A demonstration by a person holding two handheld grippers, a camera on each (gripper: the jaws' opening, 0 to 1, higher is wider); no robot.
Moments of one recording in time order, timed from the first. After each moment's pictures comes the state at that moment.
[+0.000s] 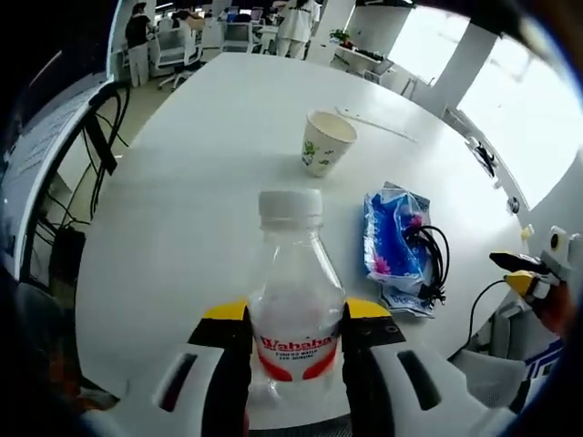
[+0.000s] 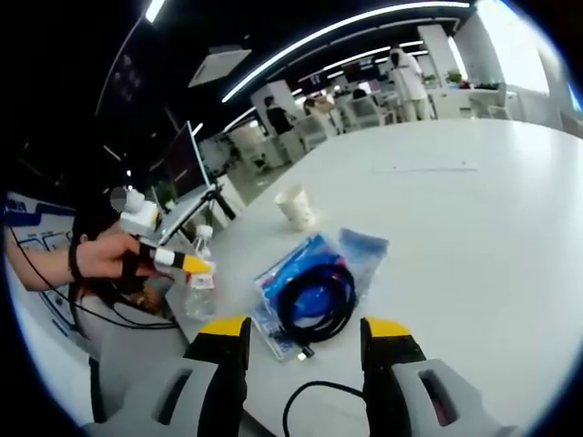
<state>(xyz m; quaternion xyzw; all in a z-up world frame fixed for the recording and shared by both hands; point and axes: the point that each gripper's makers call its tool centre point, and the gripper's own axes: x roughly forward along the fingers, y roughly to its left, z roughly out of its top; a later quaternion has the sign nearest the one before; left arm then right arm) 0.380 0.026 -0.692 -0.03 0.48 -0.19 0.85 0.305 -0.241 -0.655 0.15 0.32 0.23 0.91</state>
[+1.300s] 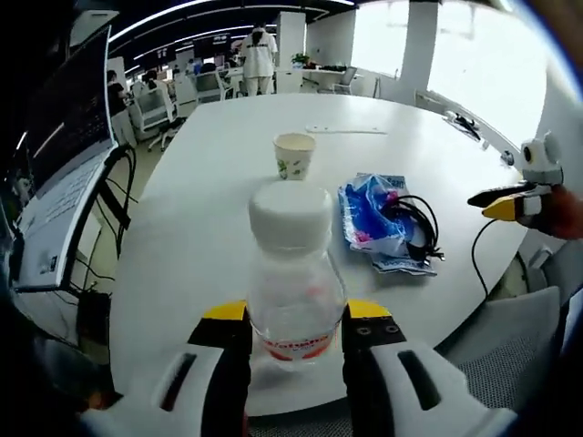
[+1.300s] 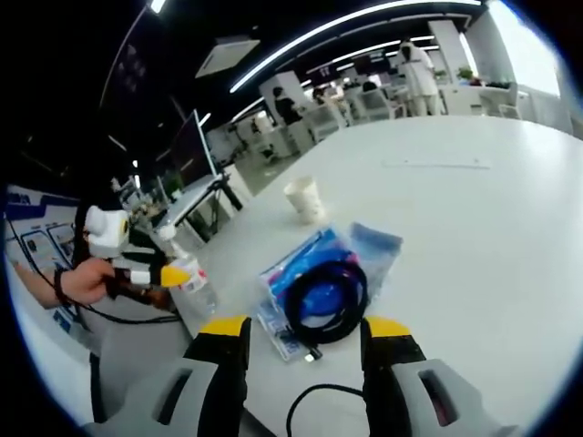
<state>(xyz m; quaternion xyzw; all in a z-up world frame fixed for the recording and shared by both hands) 0.337 0.032 -0.672 0.08 0.39 -0.22 0.89 0.310 -0.225 -0.659 0.14 0.34 0.25 0.90</state>
